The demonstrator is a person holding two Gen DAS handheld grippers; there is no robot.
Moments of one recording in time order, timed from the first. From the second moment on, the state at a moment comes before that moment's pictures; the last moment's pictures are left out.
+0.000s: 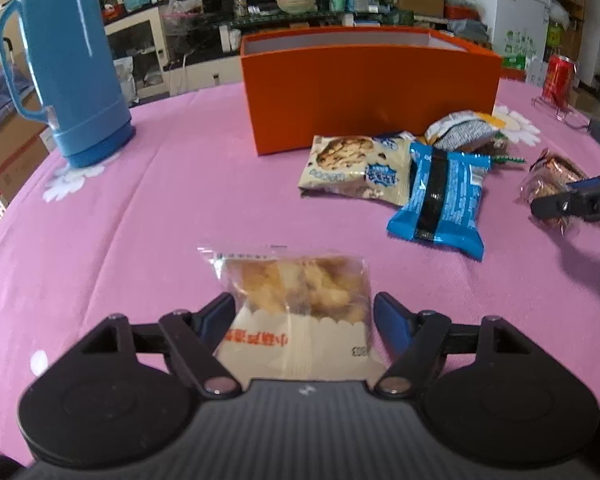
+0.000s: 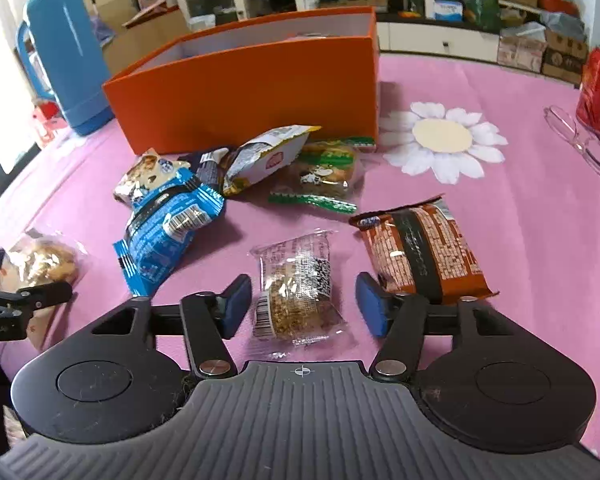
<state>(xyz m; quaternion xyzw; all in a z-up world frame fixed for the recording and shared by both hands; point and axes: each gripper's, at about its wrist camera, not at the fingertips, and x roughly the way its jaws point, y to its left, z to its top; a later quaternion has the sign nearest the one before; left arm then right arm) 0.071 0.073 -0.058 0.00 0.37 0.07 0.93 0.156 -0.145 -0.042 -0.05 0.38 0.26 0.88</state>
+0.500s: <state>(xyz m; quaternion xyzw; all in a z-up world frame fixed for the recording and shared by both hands) 0.090 0.117 0.008 -0.08 0.31 0.06 0.94 0.146 -0.138 0.005 0.00 0.34 0.32 0.88</state>
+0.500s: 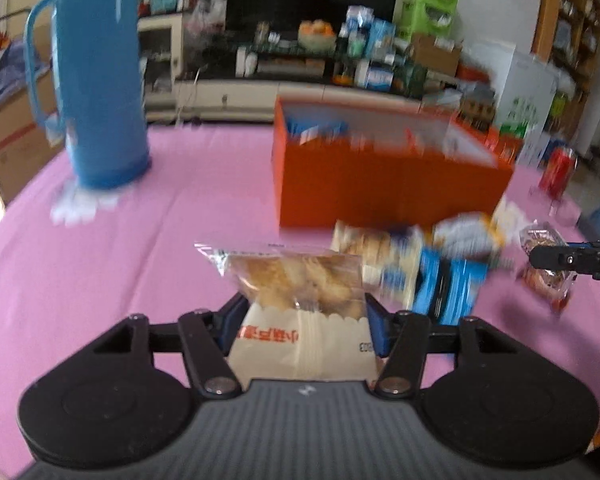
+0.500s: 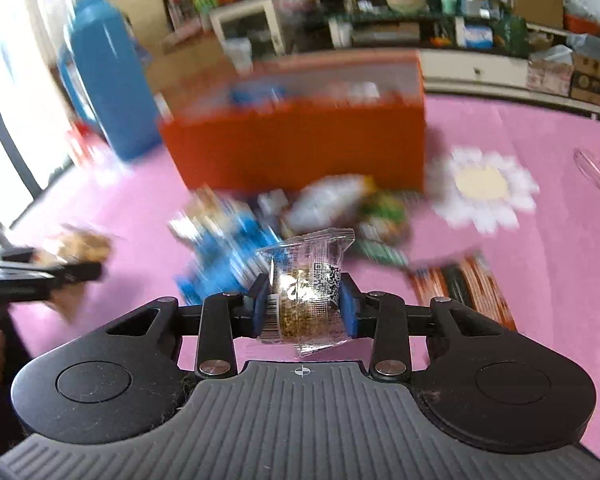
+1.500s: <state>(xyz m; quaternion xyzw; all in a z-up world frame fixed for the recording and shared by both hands) 0.249 0.133 0.052 -0.08 0.25 0.08 0.96 0.306 -0.024 0.033 0.04 0.26 0.31 0.91</state>
